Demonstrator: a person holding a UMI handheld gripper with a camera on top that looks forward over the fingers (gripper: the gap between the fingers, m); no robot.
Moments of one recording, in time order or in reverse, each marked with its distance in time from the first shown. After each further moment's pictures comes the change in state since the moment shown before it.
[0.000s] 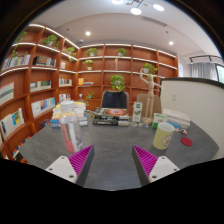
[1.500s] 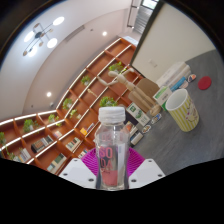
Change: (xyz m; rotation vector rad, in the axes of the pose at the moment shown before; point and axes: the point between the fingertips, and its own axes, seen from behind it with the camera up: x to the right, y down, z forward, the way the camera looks) arm 0.024 -0.085 0.111 0.237 -0.137 0.887
